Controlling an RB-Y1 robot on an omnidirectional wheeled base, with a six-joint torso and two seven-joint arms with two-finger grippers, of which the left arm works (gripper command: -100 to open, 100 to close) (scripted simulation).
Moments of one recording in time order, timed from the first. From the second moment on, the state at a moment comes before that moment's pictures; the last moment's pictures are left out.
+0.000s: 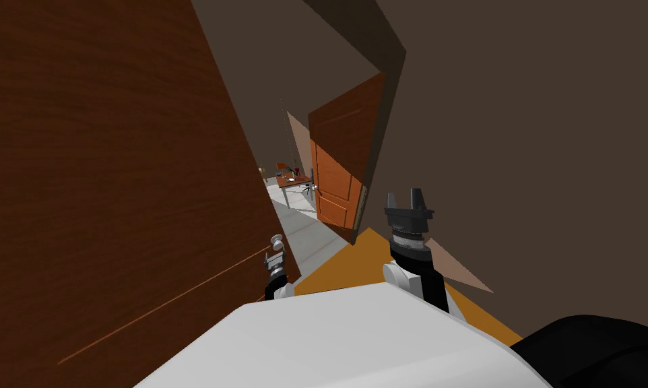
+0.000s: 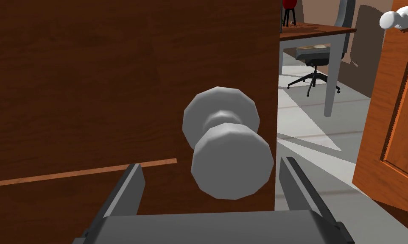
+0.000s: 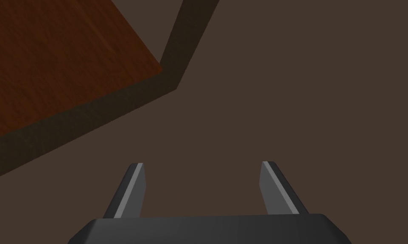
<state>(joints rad) 0.03 0.02 -0.11 -0.85 0.74 -0.91 1.02</state>
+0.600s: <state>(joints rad) 0.02 0.00 -0.10 -0.85 0.74 -0.91 1.03</state>
